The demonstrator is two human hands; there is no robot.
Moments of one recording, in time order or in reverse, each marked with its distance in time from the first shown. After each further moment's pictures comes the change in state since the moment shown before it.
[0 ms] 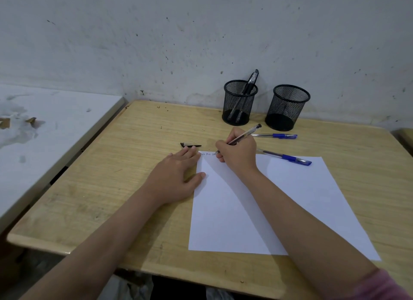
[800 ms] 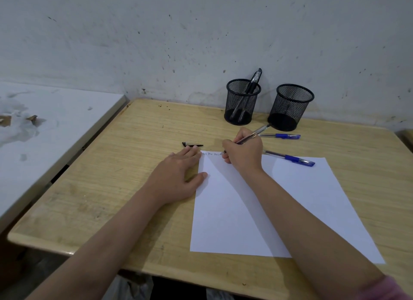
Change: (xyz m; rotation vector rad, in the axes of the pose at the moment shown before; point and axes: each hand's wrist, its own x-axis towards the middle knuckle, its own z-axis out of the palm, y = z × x) left_hand -0.001 0.002 -0.002 -0.048 0.027 -0.010; right_hand 0.001 -0.002 -0.004 0.018 0.068 0.091
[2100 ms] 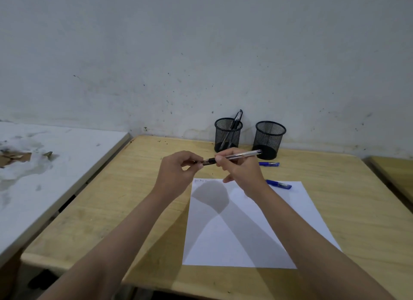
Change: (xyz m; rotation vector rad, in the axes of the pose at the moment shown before) left_hand 0.026 0.057 -0.041 -0.563 0.455 -0.043; right_hand -0.026 -0.057 -0.049 0.079 -0.347 -0.192
